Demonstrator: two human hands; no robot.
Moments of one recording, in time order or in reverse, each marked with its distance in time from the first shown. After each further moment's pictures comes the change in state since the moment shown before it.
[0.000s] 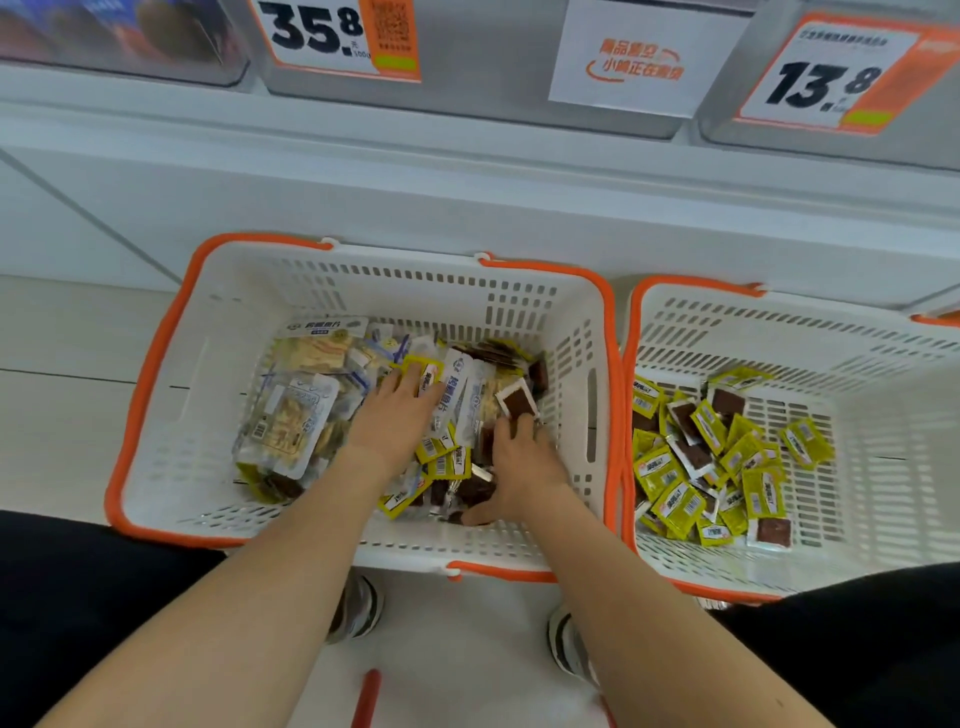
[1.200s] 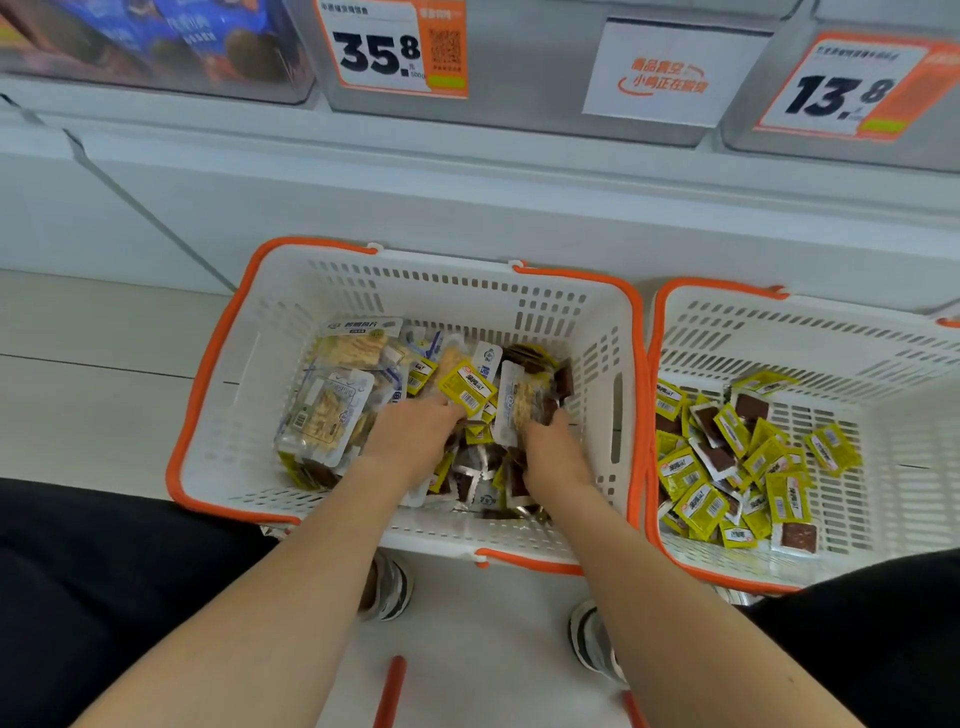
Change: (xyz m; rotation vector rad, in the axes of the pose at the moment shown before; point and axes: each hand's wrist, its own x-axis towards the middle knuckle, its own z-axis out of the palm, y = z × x) left_hand -0.042 -0.004 -0.013 0.017 0.128 0.085; right_hand 0.010 0.003 0.014 0.240 0.155 0.103
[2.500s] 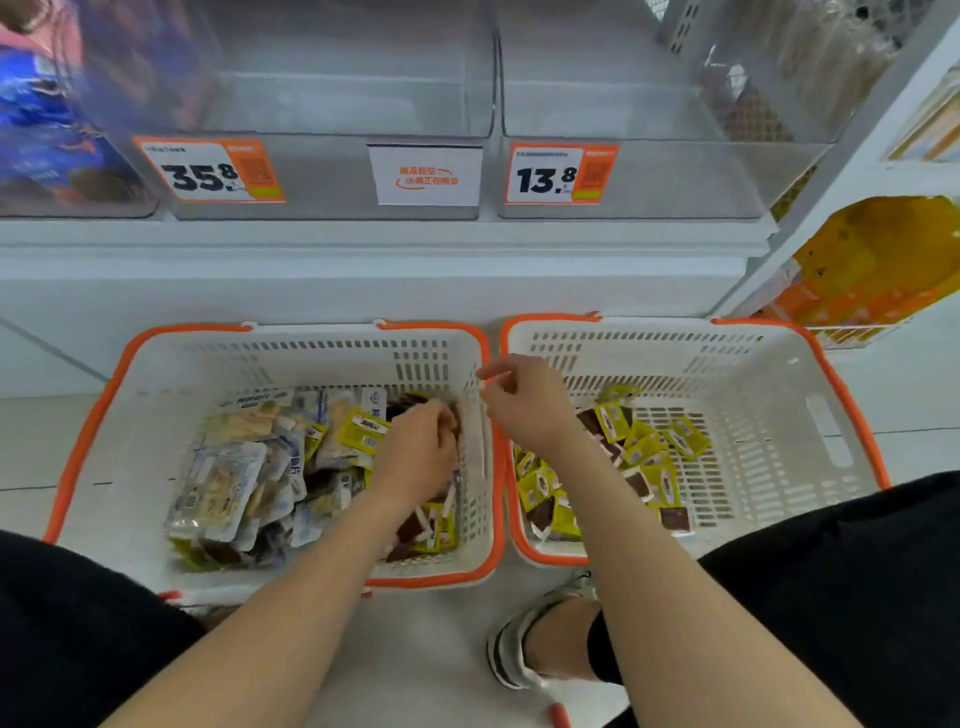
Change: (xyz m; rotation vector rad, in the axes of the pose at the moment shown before) left_hand 0.035 0.140 -0.056 -0.664 0.258 -0.093; right_hand -0.079 0.067 -0.181 0.713 0.384 -0.068
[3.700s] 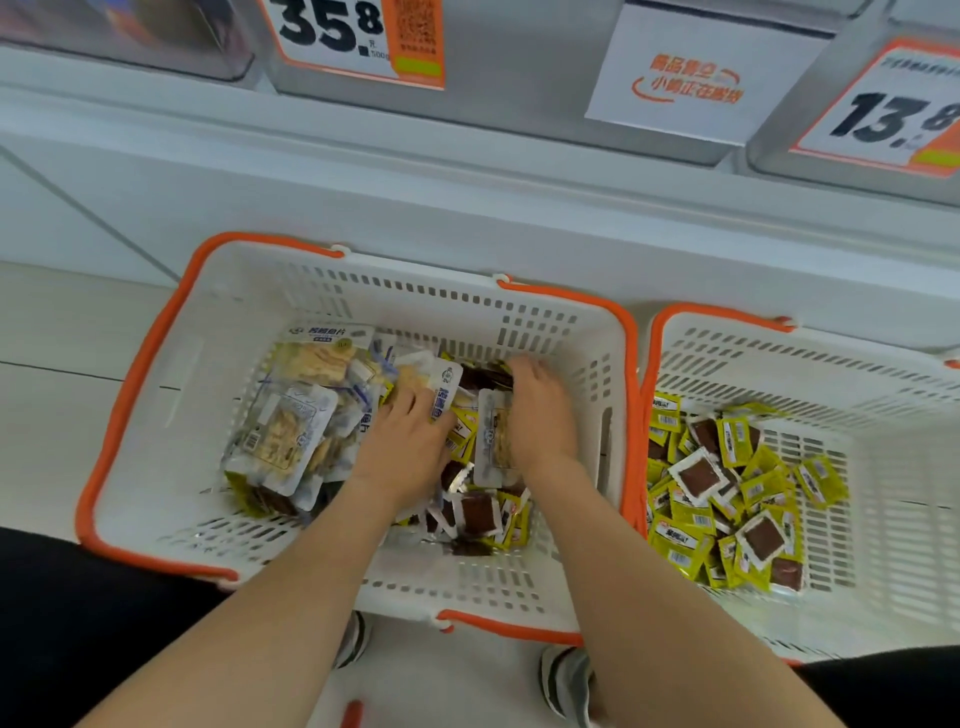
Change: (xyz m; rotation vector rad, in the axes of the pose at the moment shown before) left_hand 0.012 -0.163 -0.004 0.633 -0.177 0.106; right_hand 0.070 0.040 0.179 -0.463 0.002 -0.208
